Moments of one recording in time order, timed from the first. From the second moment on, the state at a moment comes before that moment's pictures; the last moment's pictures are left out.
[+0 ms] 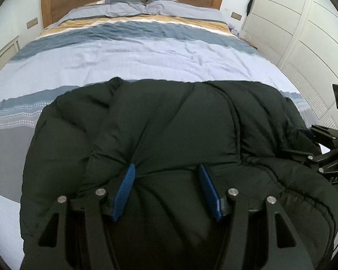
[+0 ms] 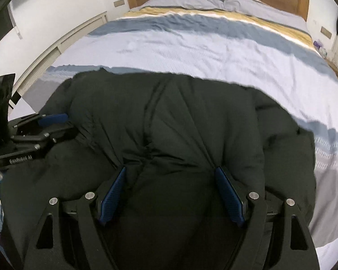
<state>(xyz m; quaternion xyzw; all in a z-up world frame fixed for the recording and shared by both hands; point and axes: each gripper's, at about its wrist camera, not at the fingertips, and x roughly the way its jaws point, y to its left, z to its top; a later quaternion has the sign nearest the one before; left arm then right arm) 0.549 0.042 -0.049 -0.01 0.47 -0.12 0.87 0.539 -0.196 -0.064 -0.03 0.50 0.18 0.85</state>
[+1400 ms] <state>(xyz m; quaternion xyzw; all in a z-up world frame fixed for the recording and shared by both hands) 0.450 0.001 -0.040 0.02 0.44 -0.09 0.89 0.444 -0.186 -0.069 -0.04 0.50 0.17 0.85</state>
